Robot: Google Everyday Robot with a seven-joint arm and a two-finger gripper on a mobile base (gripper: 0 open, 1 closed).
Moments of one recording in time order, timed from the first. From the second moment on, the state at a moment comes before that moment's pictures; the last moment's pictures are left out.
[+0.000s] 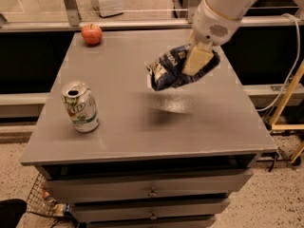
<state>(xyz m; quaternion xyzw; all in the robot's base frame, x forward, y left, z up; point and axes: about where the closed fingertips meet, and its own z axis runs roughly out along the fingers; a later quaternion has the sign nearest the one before) 0.558 -0.116 0.942 -0.65 0.74 0.04 0.18</state>
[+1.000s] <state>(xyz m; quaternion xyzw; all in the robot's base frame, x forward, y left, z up) 0.708 -0.088 0.977 -0.60 0.74 0.01 0.31</state>
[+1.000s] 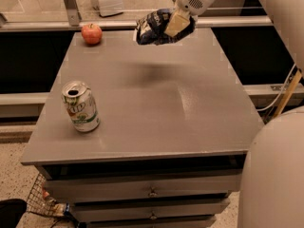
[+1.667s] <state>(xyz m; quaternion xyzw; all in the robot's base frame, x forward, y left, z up) 0.762 -0.050 0.948 -0.59 0.73 -0.01 0.34</state>
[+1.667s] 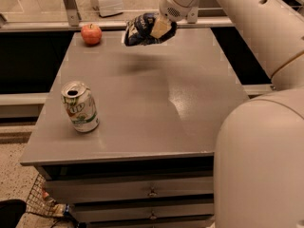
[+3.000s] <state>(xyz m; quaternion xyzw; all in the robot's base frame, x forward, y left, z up) 0.844 -0.006 0.908 -0.58 0.72 0.00 0.37</state>
